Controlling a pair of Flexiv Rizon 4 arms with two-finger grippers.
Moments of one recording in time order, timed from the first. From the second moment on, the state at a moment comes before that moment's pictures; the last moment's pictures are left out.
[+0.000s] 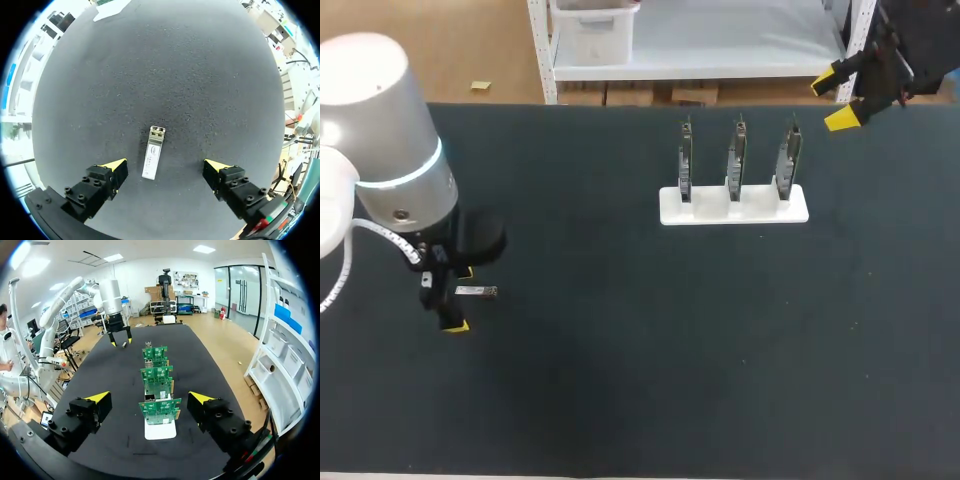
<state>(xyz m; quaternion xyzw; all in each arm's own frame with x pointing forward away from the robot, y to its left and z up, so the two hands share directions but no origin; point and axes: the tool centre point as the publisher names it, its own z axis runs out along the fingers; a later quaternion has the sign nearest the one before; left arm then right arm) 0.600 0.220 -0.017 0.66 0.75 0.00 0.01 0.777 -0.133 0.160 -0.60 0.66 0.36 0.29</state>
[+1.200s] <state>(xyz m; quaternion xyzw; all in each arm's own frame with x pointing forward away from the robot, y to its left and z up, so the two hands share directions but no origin) 0.618 0.200 -0.006 0.66 0.75 0.00 0.04 0.777 -0.133 0.160 -0.60 0.66 0.36 0.29</state>
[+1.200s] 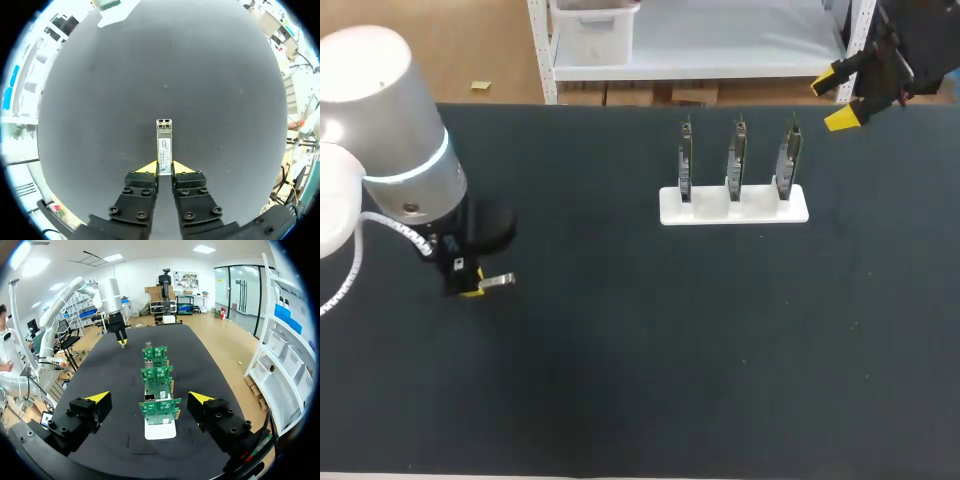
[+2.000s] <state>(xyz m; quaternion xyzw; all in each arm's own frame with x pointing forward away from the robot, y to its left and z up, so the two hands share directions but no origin) 0.741 0.113 0.157 0.52 0.77 -0.16 0.32 0.777 -0.133 0.160 -0.60 0.66 0.36 0.29</state>
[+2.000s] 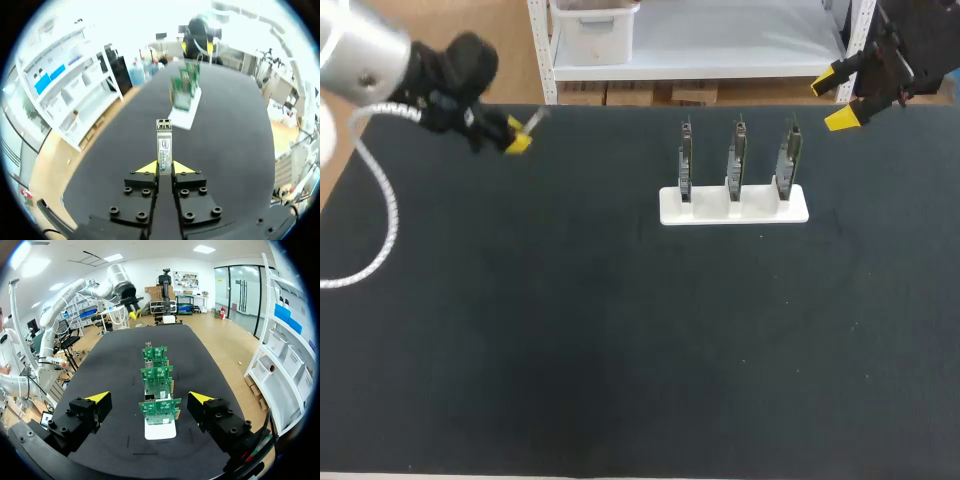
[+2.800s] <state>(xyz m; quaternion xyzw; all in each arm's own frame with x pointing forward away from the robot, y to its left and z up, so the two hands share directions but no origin) 0.805 -0.094 0.243 0.56 0.55 -0.37 0.49 0.777 -0.133 0.160 -0.60 0.66 0.36 0.29</state>
